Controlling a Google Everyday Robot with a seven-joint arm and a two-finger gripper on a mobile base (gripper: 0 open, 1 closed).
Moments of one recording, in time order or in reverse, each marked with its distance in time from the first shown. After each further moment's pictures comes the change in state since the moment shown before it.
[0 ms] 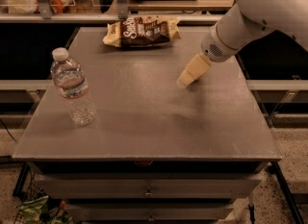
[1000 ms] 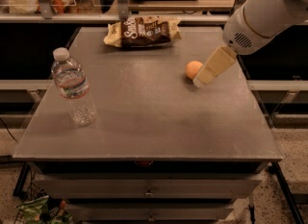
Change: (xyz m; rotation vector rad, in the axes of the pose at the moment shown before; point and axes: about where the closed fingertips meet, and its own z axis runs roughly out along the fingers) arm 0.012 0.024 -0.086 0.058 0.030 -0.062
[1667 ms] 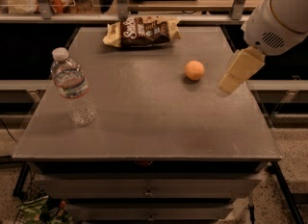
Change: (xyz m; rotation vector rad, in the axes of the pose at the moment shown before) arm 0.025 0.023 -0.054 0.006 0.070 -0.104
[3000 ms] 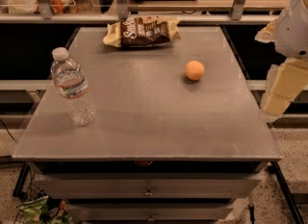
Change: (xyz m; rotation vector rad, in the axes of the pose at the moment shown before) arm 0.044 0.038 -0.046 -0.122 0.156 -0.229
